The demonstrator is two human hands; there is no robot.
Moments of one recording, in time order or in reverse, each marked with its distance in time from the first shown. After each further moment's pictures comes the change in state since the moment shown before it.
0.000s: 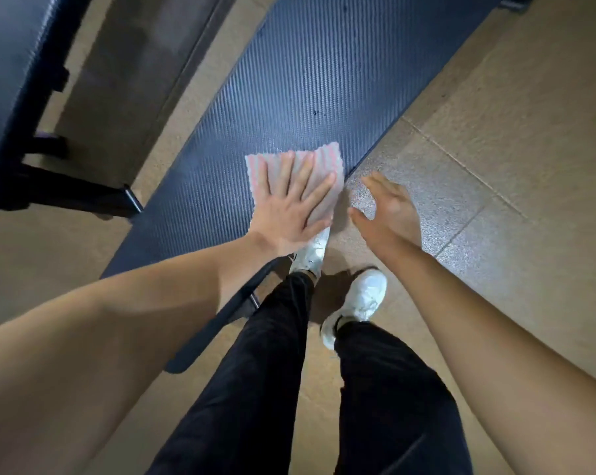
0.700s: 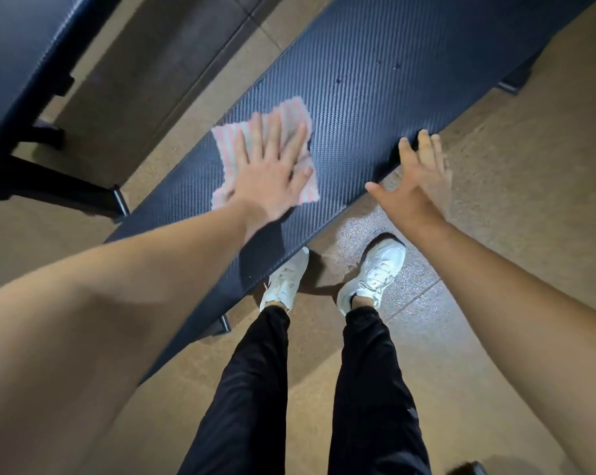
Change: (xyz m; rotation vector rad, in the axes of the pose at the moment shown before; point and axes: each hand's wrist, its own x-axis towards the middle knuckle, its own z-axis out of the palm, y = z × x) left_hand 0.106 -0.025 -0.075 -0.251 0.101 -0.388; right_hand 0.139 0.020 -0.094 -0.382 0.065 -0.078
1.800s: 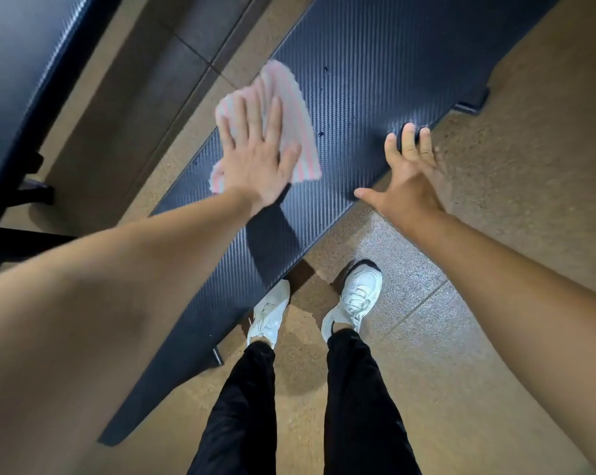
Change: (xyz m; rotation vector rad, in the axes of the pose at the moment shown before) left_hand 0.136 0.077 -0.046 0.071 0.060 -0.011; right_hand 0.097 0.070 -0.064 -0.135 -0.090 -0.028
